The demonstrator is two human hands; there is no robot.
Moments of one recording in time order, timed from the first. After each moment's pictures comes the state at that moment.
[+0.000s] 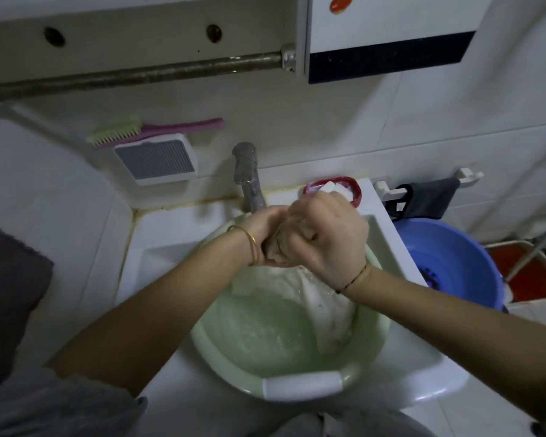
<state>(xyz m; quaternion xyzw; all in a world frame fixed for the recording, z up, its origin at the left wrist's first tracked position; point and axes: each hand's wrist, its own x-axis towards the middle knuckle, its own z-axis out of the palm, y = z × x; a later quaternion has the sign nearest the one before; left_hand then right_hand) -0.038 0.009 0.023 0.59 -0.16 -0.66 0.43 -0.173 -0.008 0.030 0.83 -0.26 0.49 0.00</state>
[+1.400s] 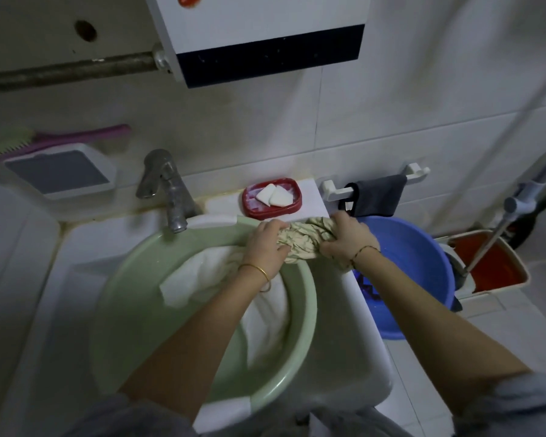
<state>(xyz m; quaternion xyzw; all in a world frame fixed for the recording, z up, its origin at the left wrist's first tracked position) -0.148 -0.070 -0.074 0.75 -0.56 -0.23 0.25 -0.313 -0.146 -0.065 0.76 -0.59 0.02 -0.28</state>
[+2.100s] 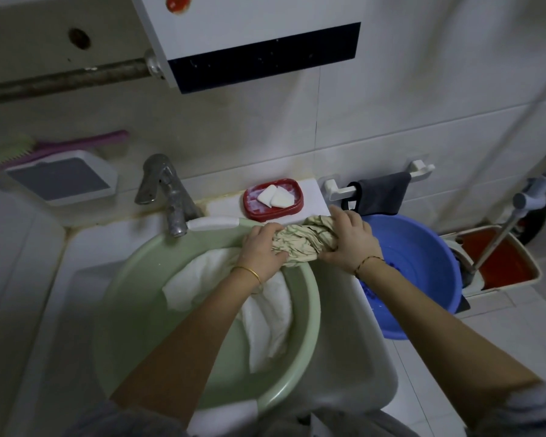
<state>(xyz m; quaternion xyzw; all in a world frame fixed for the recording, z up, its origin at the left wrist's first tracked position) -0.135 -0.070 -0.080 0.76 -0.55 -0.25 0.23 -0.318 -0.142 -0.082 0.79 -0.56 0.06 -0.24</state>
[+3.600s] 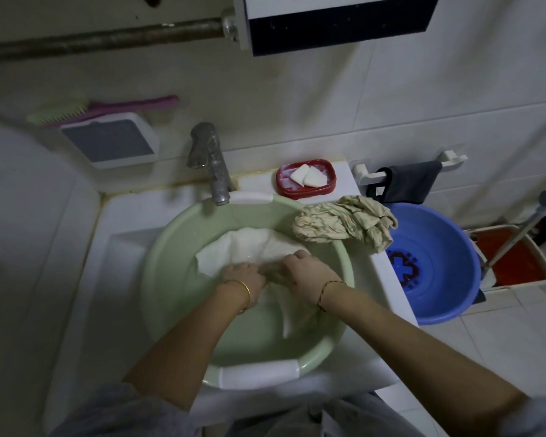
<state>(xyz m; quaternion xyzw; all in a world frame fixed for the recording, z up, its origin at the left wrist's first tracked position) -0.080 0.026 -0.106 0.68 -0.64 -0.20 -0.30 -0.225 -0.028 -0.080 0.88 -0.38 -0.10 -0.26</state>
